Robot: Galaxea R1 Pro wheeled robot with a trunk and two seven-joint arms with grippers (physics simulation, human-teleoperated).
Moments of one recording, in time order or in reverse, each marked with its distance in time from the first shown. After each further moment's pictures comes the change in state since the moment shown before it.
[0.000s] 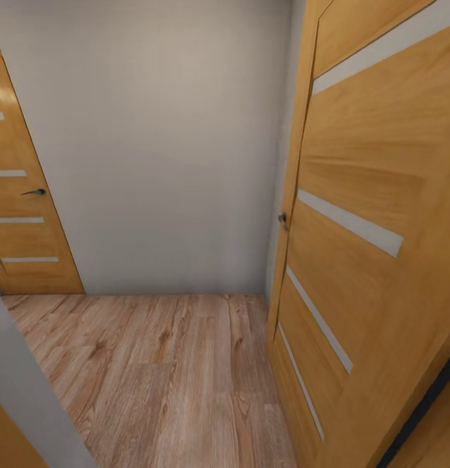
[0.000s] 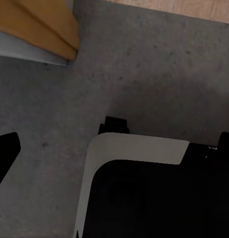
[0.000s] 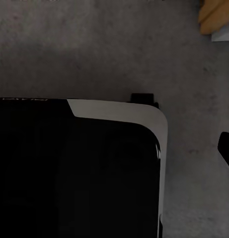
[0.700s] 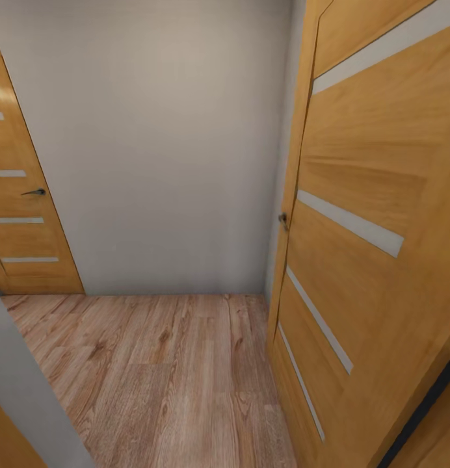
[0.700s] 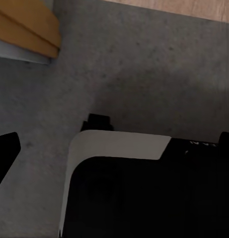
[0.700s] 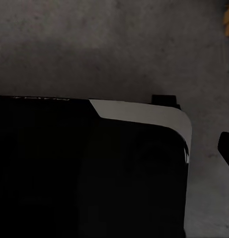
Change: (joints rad) left arm 0.000 -0.039 -0.010 0.000 -0.001 0.000 0.000; right arm -0.001 0.044 0.008 -0.001 0.007 -0.003 0.000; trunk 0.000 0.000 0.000
